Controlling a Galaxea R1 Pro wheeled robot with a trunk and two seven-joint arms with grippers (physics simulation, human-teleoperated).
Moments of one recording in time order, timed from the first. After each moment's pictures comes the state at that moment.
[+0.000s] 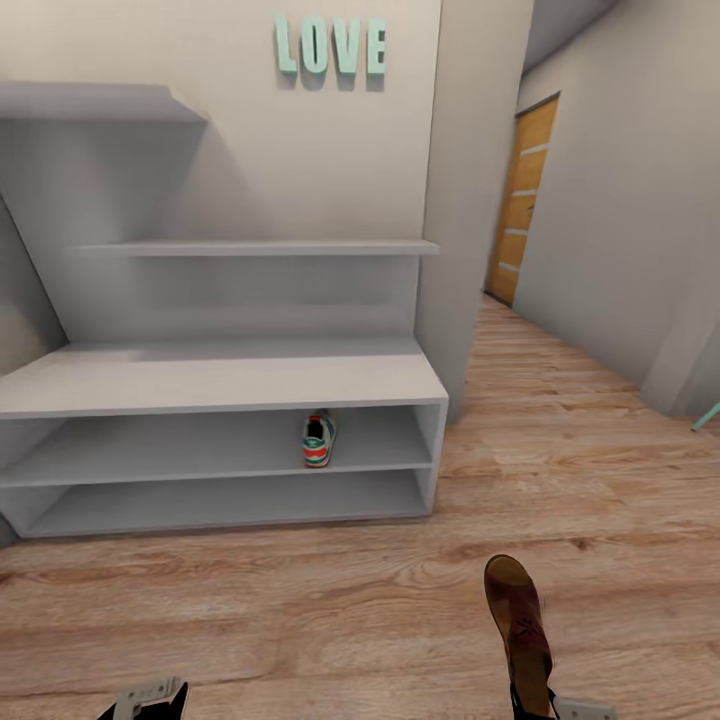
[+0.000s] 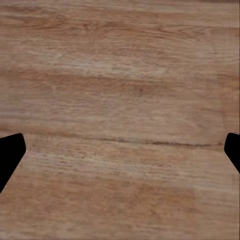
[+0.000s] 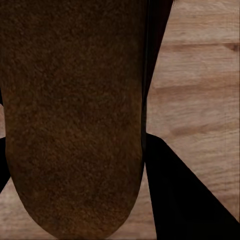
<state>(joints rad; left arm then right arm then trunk) -0.23 0.17 0.14 -0.40 0.10 -0.33 -0.11 -0.12 -0.09 -0.05 -0.52 -0.05 -0.49 -0.03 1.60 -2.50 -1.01</state>
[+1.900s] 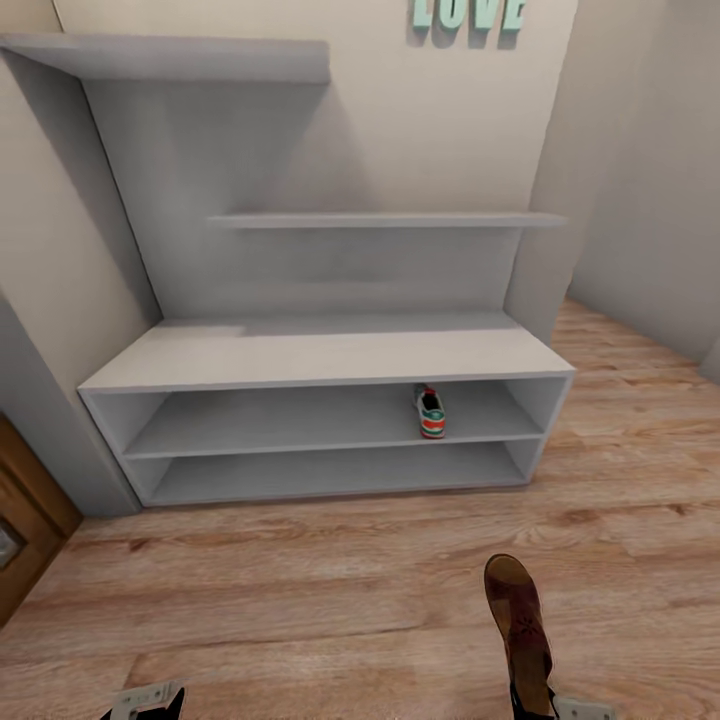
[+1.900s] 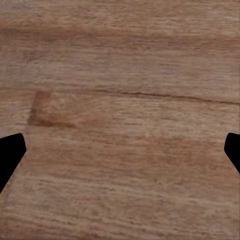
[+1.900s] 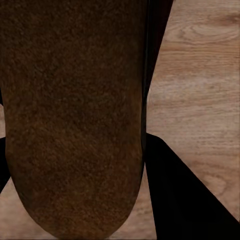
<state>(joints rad) -0.23 0.18 0.14 -0.38 0.11 -0.33 -0.11 -0.12 -0.09 -0.05 -0.53 -0.05 -0.49 -0.03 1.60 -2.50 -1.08</state>
